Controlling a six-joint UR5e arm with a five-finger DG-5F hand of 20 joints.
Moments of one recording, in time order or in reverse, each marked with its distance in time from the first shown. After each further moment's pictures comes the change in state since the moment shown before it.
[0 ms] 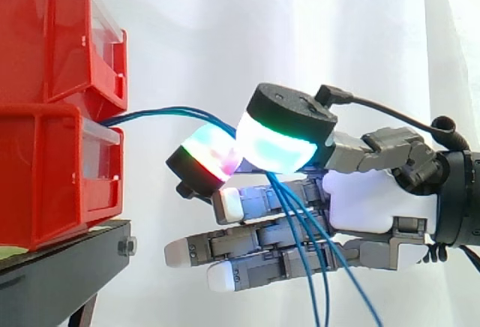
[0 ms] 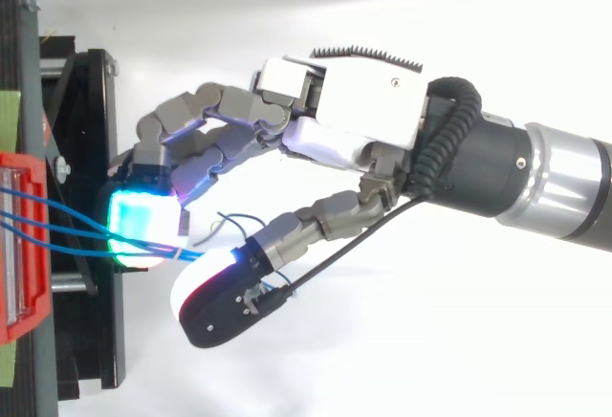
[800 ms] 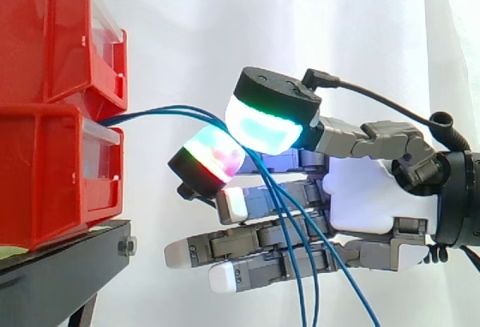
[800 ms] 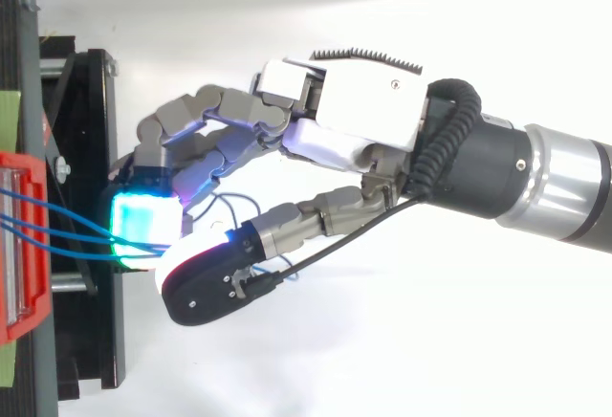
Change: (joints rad) arm 0.002 0.000 0.000 0.000 0.002 0.000
